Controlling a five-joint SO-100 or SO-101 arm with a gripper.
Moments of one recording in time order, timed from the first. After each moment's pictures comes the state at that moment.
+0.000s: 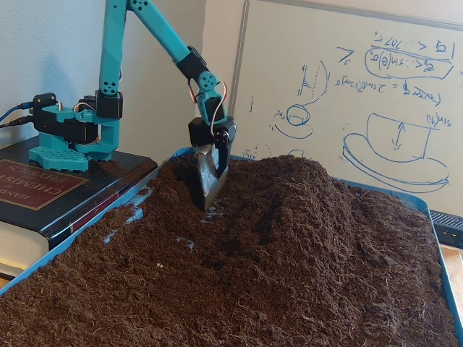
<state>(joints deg) -32.6 86.3 133.4 18.9 28.7</state>
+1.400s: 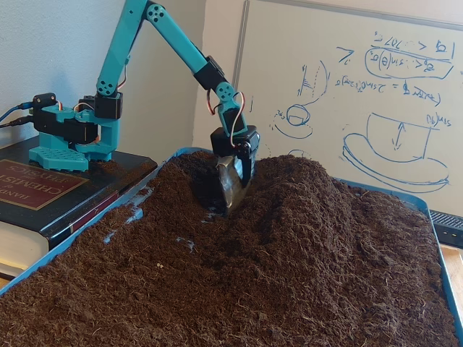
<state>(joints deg) -24.5 72.5 117.5 17.2 28.7</state>
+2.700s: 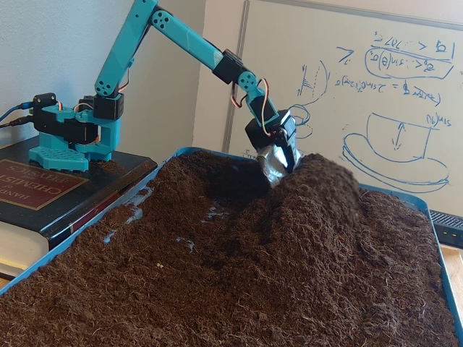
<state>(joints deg) -19.9 68.6 99.4 17.5 28.8</state>
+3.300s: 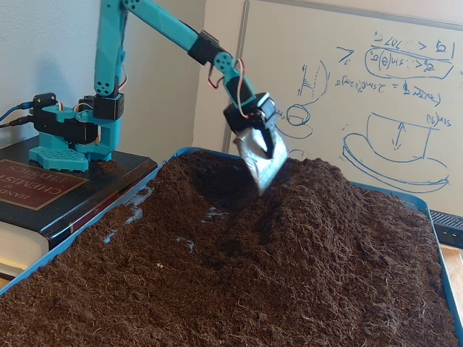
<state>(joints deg) -19.9 95.4 123.2 21.9 28.7</state>
